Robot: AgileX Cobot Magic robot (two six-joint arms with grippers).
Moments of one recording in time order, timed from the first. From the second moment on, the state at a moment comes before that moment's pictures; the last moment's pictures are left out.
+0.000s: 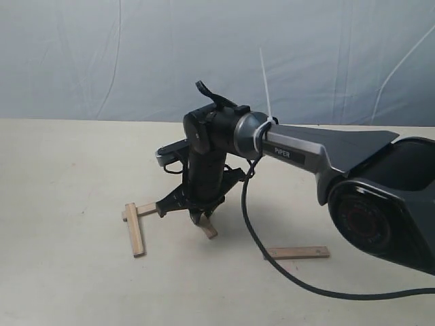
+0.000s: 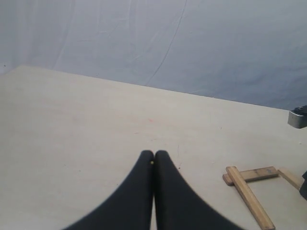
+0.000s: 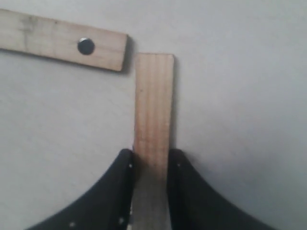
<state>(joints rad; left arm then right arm) -0.04 0.11 0.00 0.36 0.12 -0.51 0.72 2.48 -2.06 -0.01 1.05 0.11</state>
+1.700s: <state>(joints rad) -0.04 0.11 0.00 0.37 0.12 -0.51 0.51 2.06 -1.62 -0.14 1.06 0.29</state>
